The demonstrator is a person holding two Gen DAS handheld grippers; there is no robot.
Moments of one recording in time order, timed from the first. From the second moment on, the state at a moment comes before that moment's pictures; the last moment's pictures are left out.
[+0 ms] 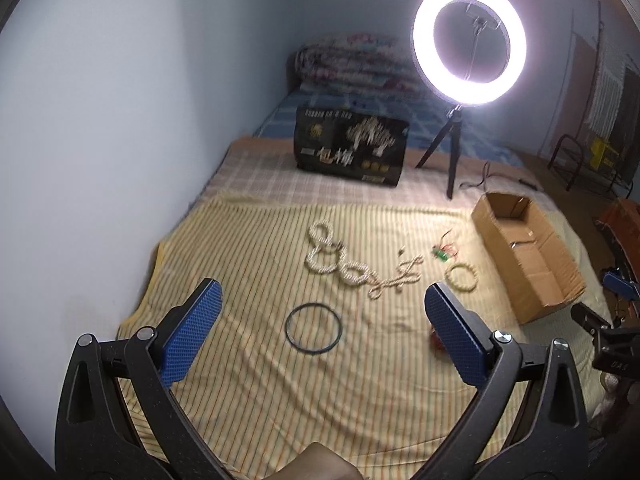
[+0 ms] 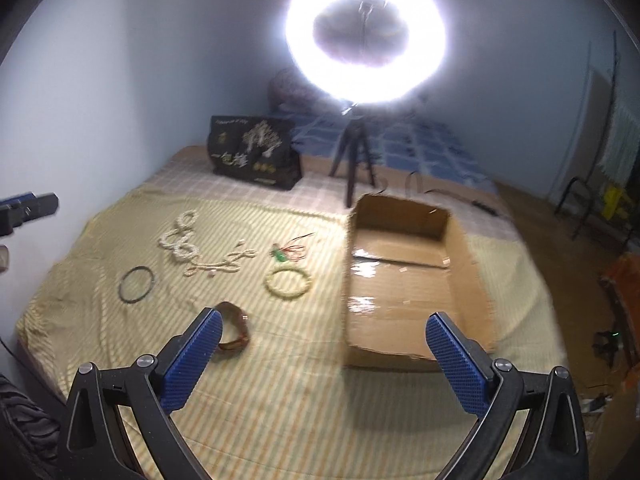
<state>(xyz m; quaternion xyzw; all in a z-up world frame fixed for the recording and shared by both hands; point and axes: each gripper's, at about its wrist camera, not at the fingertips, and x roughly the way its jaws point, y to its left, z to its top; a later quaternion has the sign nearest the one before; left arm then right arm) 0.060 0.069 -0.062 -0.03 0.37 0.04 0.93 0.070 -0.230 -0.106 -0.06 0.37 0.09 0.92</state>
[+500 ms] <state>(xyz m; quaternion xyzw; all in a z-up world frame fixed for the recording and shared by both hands) 0.123 0.101 -0.150 -0.02 0.52 0.05 0.85 0.132 -0.198 -0.158 -0.05 0.47 0.15 0.87</state>
